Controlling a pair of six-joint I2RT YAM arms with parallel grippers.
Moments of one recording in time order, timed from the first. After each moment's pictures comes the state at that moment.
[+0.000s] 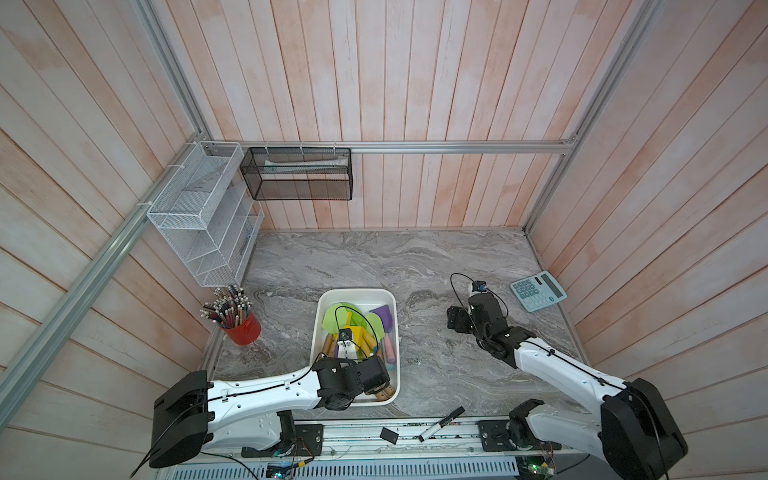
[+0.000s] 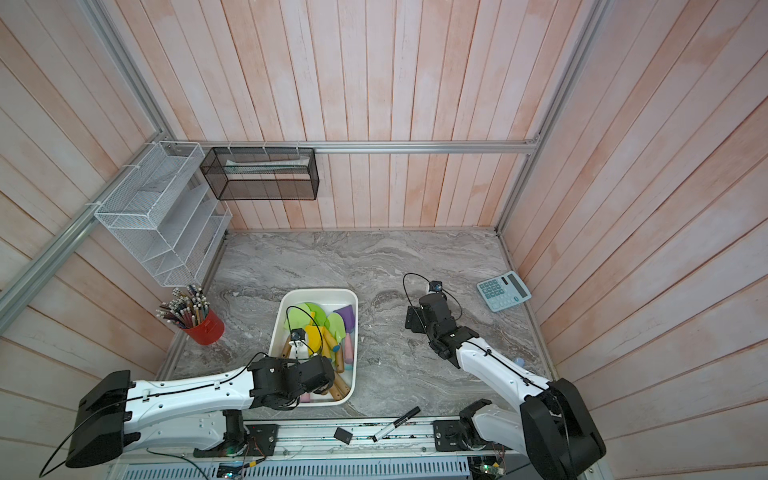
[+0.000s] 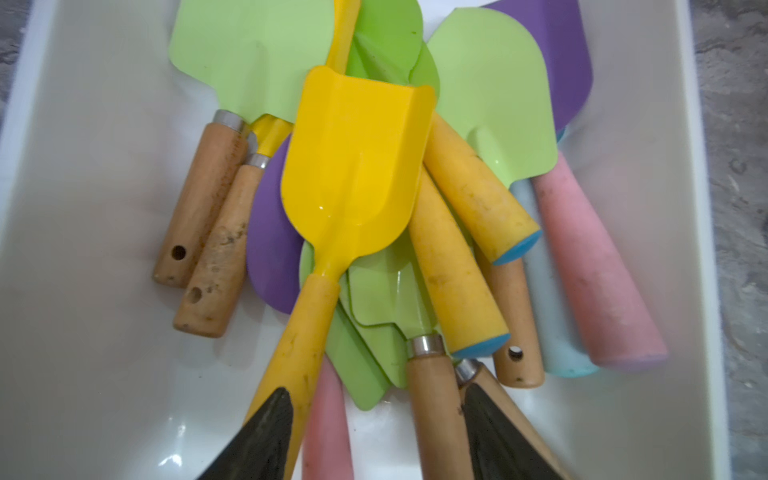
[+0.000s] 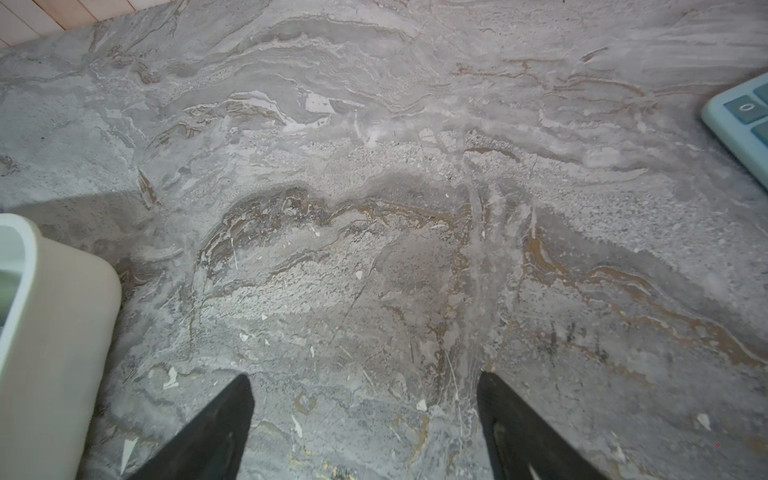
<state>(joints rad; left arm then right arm) -1.21 1.16 0.67 -0.77 -0.53 -1.21 0.50 1.17 0.55 -0.13 0.21 0.47</state>
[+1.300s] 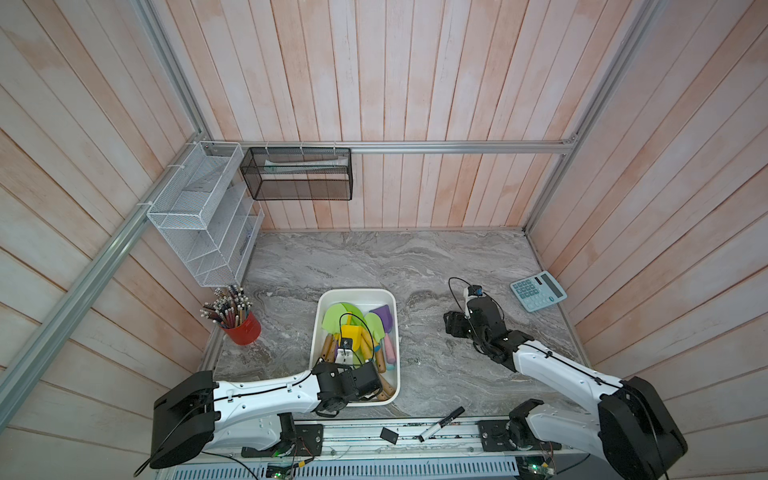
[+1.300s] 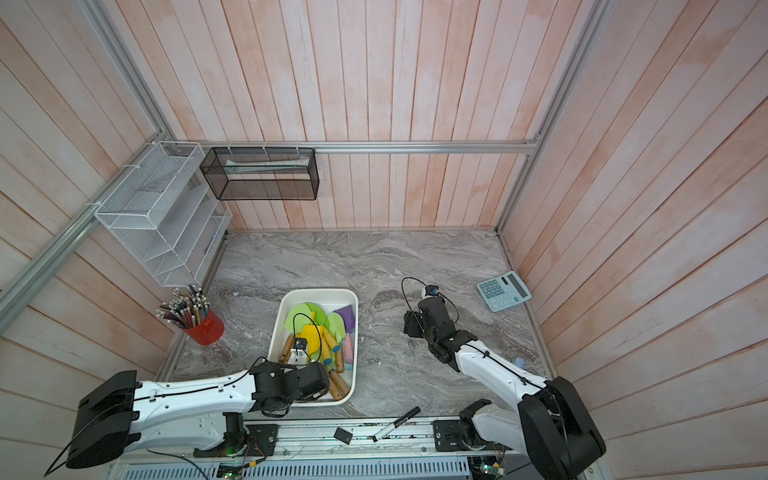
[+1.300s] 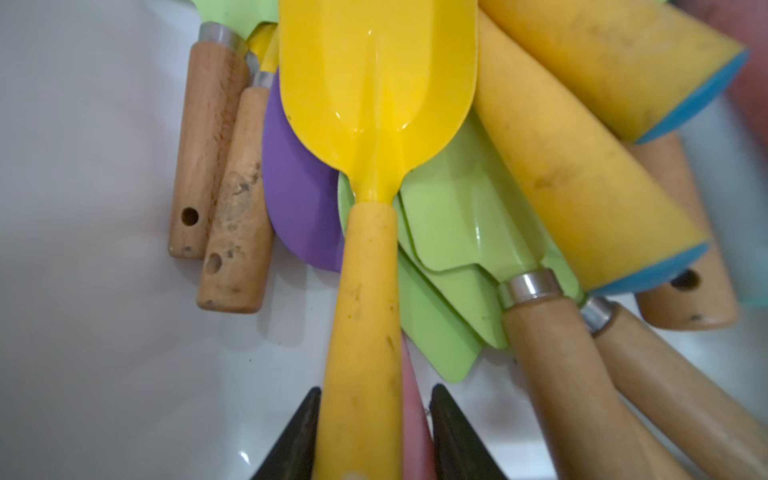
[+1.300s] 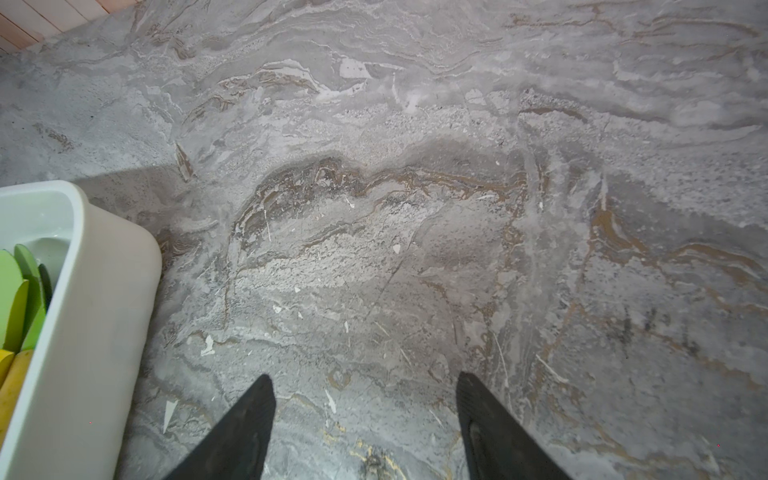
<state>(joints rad) -1.19 1.18 0.57 -0.77 -0.45 -1.03 0.51 1.18 0.51 -0.08 0.12 0.51</state>
